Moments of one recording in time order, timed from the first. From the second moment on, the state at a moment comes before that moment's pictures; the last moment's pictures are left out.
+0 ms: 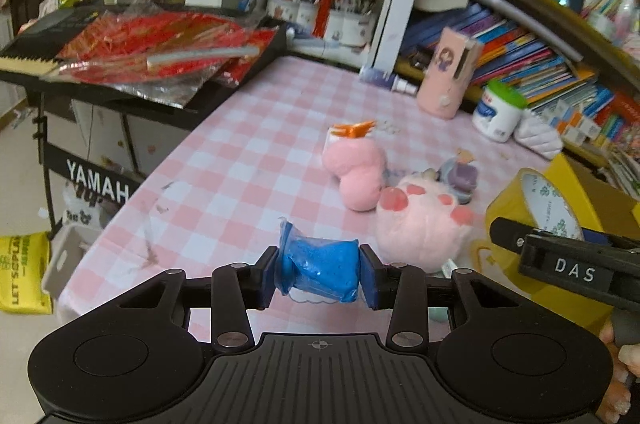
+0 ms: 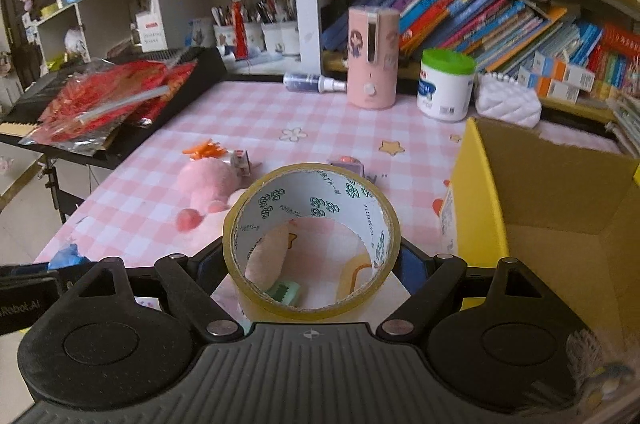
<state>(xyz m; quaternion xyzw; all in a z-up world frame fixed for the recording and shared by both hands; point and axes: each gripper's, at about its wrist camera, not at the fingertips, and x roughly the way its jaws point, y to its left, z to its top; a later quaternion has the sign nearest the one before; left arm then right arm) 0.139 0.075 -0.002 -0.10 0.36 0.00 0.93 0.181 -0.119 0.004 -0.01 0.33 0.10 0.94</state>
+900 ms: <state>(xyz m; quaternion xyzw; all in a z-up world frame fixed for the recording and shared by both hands) 0.029 0.075 0.007 -0.08 0.36 -0.09 0.93 0.046 -0.120 0.003 0.01 0.37 0.07 0.93</state>
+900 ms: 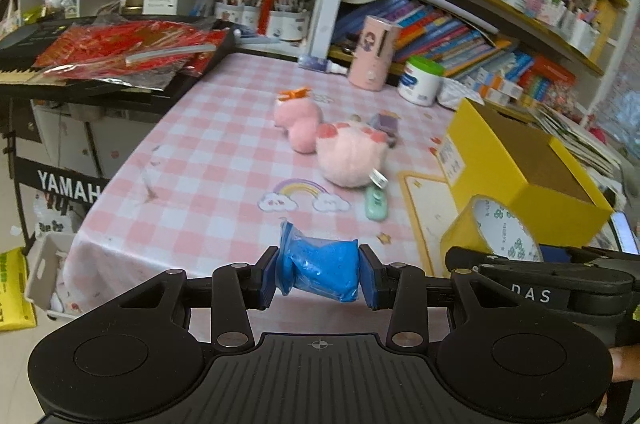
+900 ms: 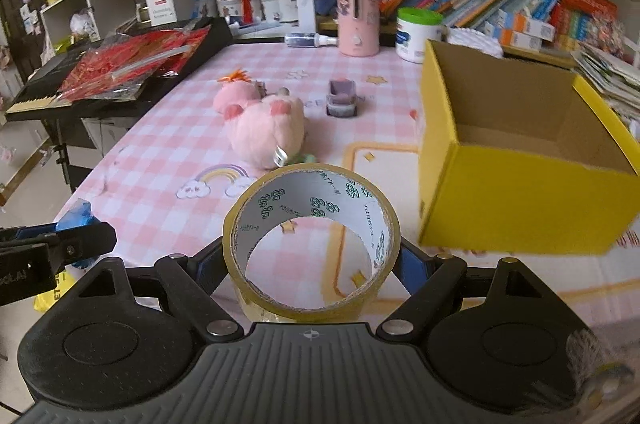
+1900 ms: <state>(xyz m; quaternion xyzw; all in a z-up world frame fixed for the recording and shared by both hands) -0.009 0.007 0.007 -0.02 0.36 -0.24 0.90 -0.051 -0.191 -0.010 0.09 0.38 -0.07 0.92</state>
